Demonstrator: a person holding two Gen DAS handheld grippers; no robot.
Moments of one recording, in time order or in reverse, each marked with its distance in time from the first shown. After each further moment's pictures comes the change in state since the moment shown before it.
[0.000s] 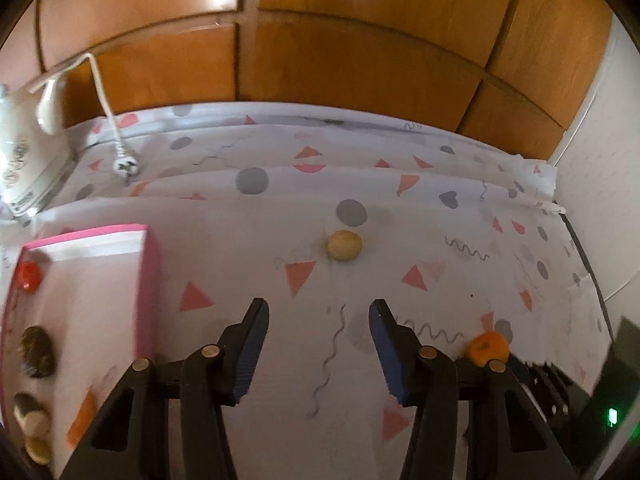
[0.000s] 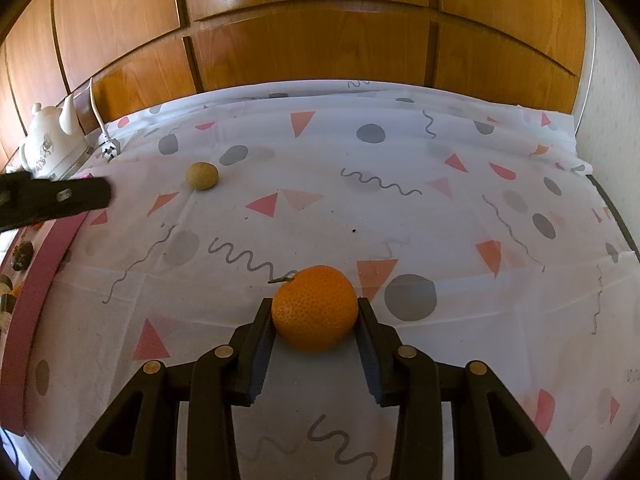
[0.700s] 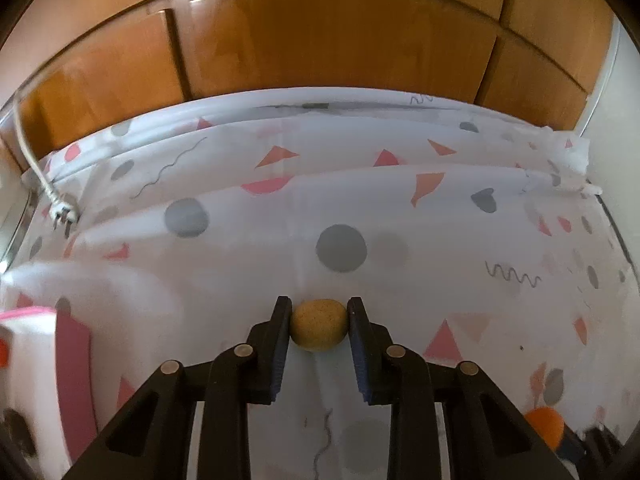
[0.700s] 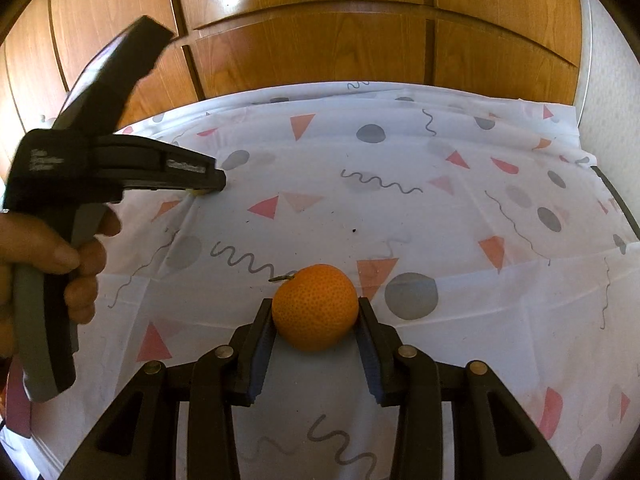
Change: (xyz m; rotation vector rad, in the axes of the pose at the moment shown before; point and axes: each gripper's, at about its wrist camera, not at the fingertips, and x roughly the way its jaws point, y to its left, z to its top) left arm 0.080 -0.024 0.035 0.104 0.032 0.071; right arm 0.000 -0.007 -0.002 0.034 -0.015 0.045
